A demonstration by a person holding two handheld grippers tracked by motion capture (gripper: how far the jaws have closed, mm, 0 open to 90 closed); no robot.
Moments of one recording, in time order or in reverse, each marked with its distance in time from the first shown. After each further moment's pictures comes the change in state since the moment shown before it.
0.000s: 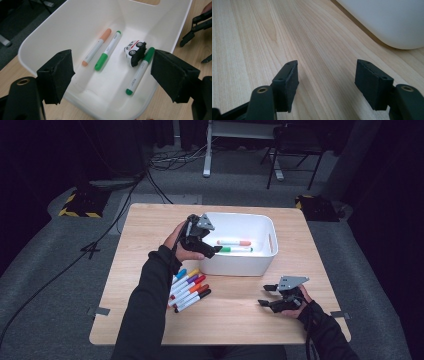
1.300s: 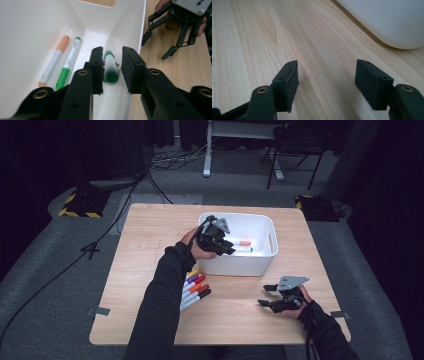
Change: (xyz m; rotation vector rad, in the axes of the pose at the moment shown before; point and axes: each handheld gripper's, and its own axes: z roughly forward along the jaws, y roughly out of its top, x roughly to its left) left arm -0.007 0.027 0.042 0.060 -0.317 0.123; right arm 0.000 0.000 0.000 0.002 0.000 0.003
